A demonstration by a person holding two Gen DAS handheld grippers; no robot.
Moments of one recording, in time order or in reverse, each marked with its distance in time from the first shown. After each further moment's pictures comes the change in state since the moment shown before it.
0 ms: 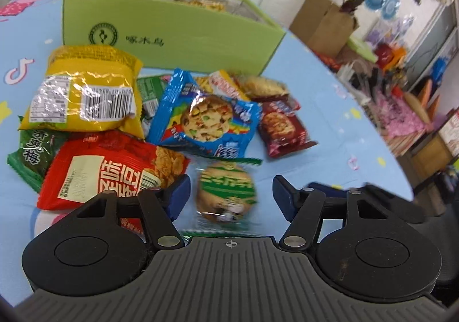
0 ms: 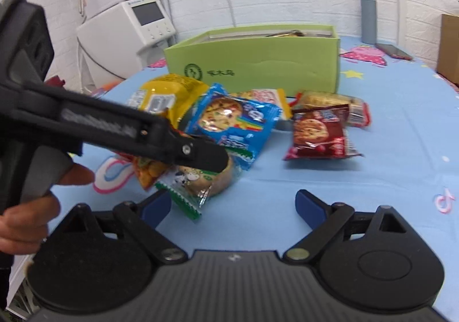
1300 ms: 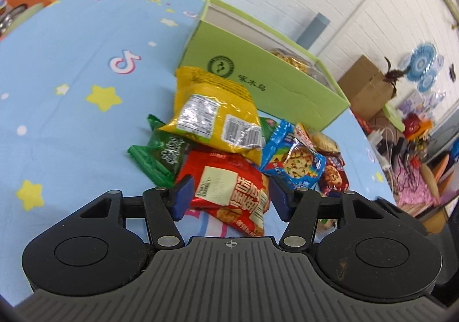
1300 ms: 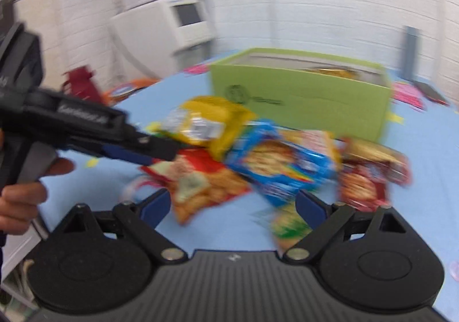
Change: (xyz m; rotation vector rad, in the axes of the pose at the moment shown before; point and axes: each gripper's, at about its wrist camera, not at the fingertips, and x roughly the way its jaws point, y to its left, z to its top) left arm -0.075 0.092 -0.008 -0.286 -0.151 0.061; right arm 0.026 0.049 0.042 -0.197 -0.007 0.133
